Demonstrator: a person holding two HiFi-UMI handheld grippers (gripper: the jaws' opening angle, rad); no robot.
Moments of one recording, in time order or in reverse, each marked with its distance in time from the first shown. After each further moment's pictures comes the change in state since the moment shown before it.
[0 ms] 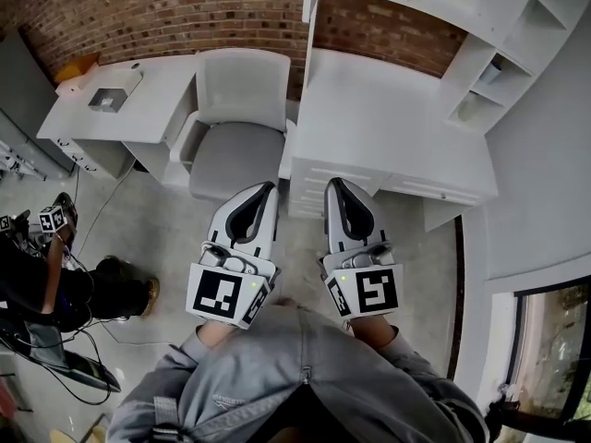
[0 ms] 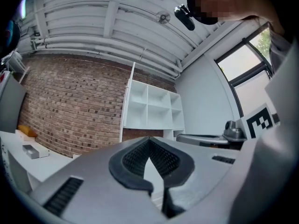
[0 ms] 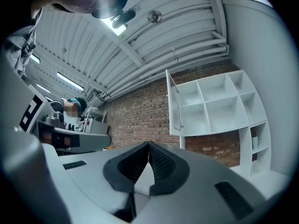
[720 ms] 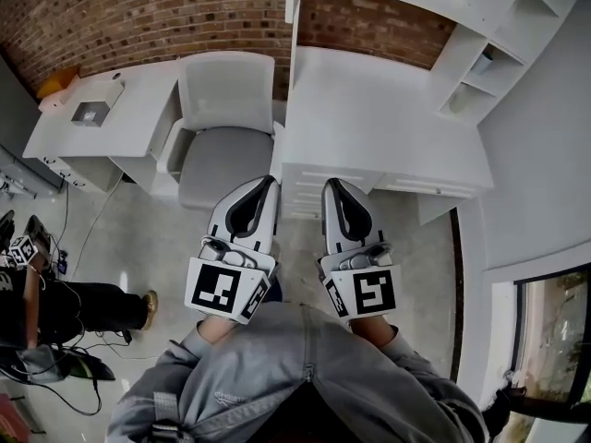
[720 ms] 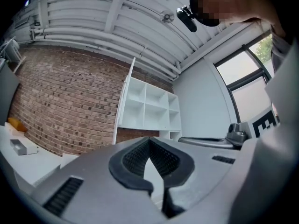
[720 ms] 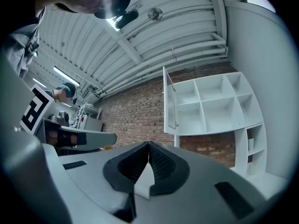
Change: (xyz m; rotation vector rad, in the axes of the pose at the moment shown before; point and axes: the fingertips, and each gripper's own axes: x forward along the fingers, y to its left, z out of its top) left arm 0.045 0.015 -0.012 -0.035 -0.009 -0.070; right arm 0.025 -0.019 -0.018 -0.023 0.016 -0.053
